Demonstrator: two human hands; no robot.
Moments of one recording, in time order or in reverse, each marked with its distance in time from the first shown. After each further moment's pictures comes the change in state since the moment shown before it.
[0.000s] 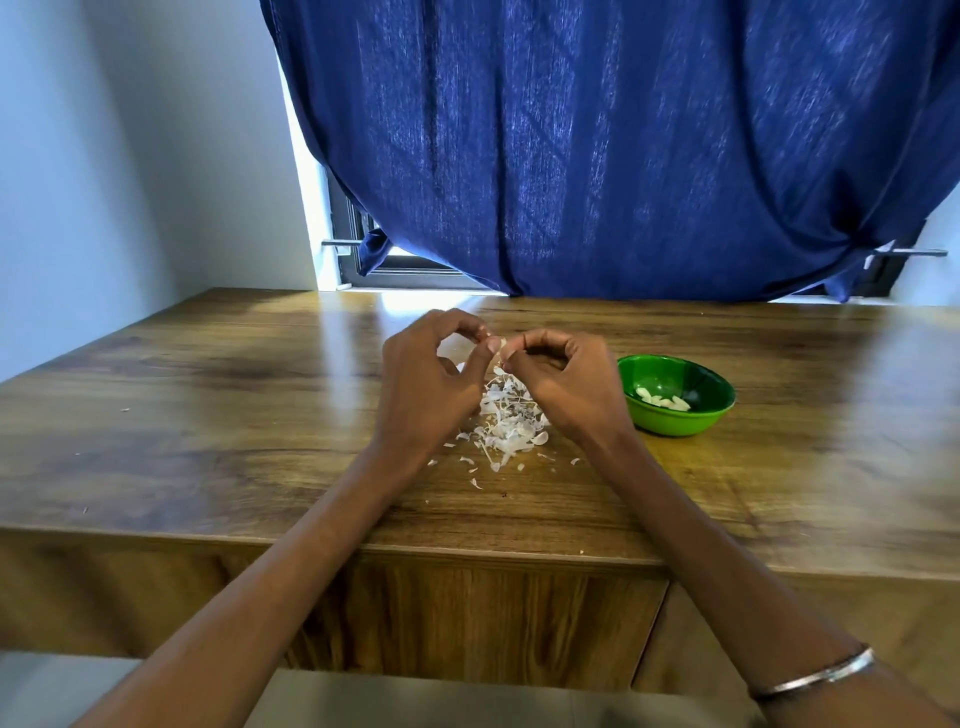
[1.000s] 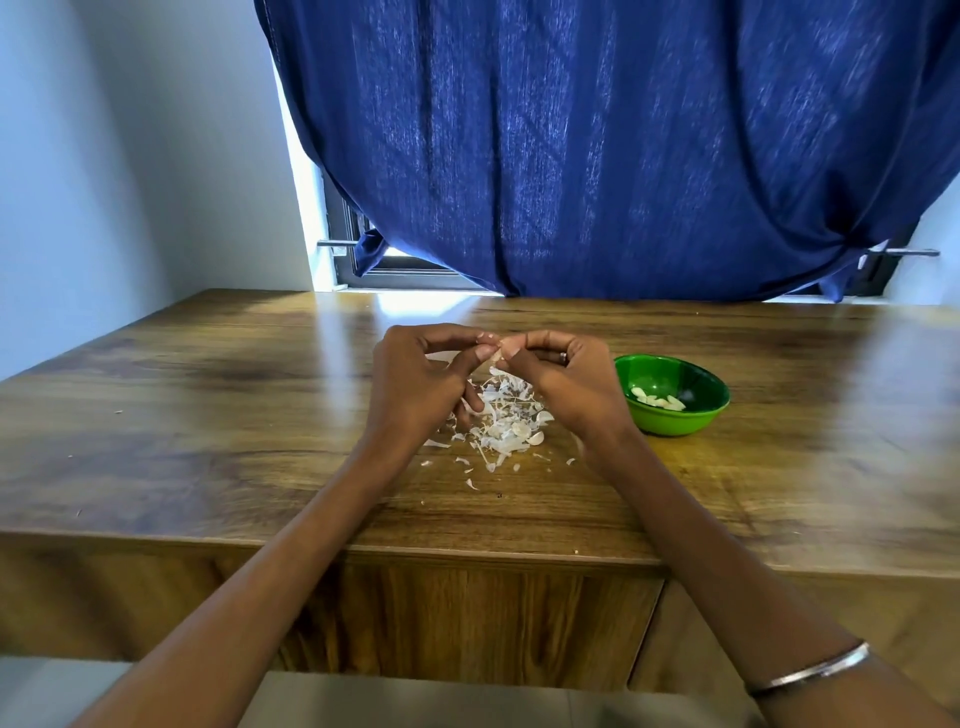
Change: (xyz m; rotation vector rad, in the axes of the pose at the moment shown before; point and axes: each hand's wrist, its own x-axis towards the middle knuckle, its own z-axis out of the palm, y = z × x) left_hand 0.002 0.006 -0.005 -0.202 -0.106 -0.282; right_hand 0.001 -0.005 -0.003 0.253 -0.019 0.202
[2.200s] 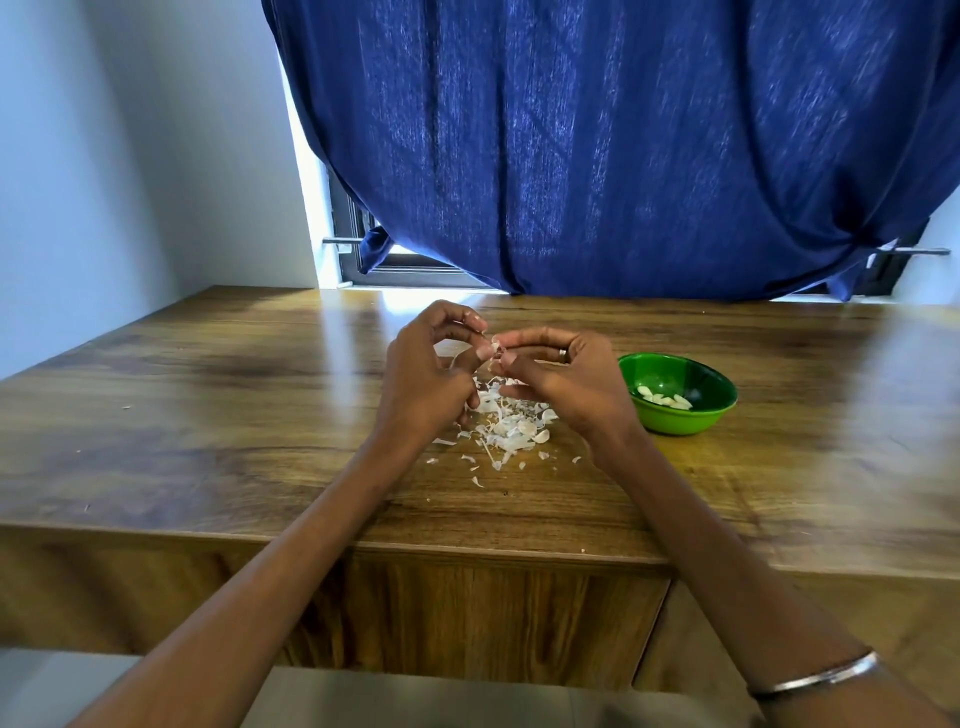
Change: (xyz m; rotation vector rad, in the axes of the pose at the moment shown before) left_hand 0.003 -0.006 0.002 -0.005 -0.011 0.020; right_hand -0.006 -0.007 0.000 0.033 -0.075 -0.002
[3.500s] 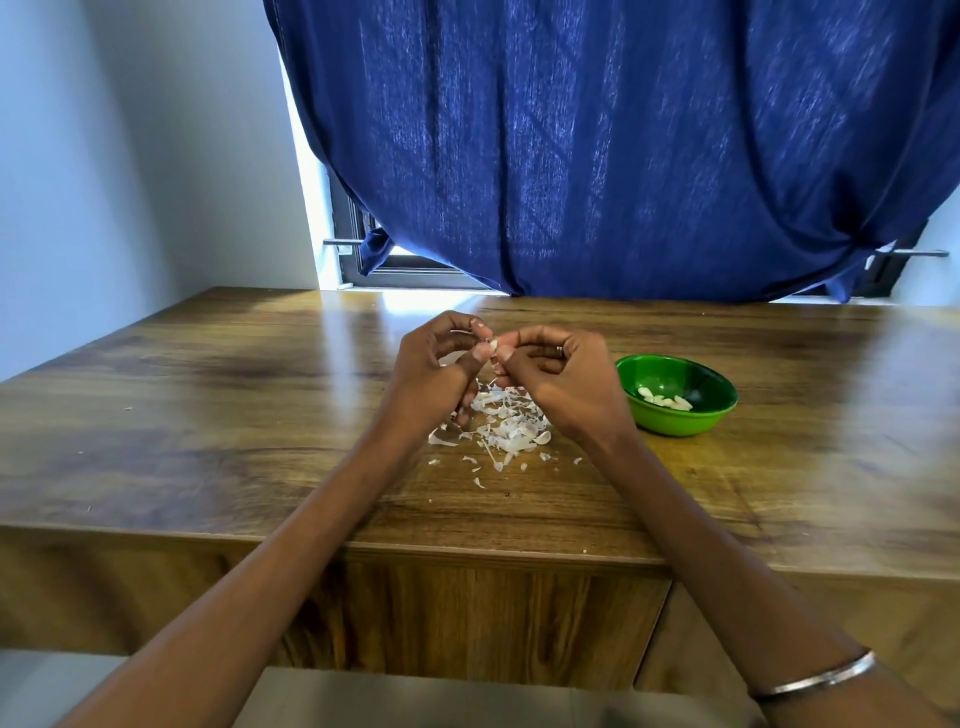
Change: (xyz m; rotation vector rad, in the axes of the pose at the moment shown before) left_hand 0.000 -0.001 -0.003 -0.202 -0.106 -0.115; right_hand -0.001 0.003 0.004 -0.137 -0.012 -0.168
